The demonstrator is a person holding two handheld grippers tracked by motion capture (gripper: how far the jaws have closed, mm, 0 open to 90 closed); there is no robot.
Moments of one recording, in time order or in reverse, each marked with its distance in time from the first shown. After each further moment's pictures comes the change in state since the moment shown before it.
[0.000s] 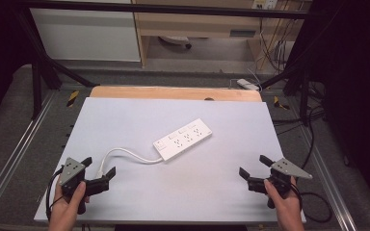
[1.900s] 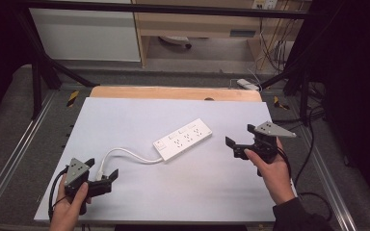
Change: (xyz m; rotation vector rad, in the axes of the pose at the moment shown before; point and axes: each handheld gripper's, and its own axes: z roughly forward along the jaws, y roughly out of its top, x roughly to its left) left arm -0.003 -0.003 0.004 0.036 -0.014 0.043; right arm 0.014 0.097 0.053 0.037 -0.001 -0.073
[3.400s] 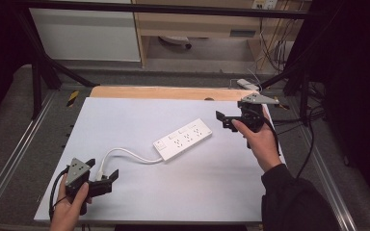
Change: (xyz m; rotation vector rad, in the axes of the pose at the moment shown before) left arm -0.001 -0.001 0.002 0.010 0.000 0.000; right arm -0.018 0.053 0.062 0.035 -0.017 -0.002
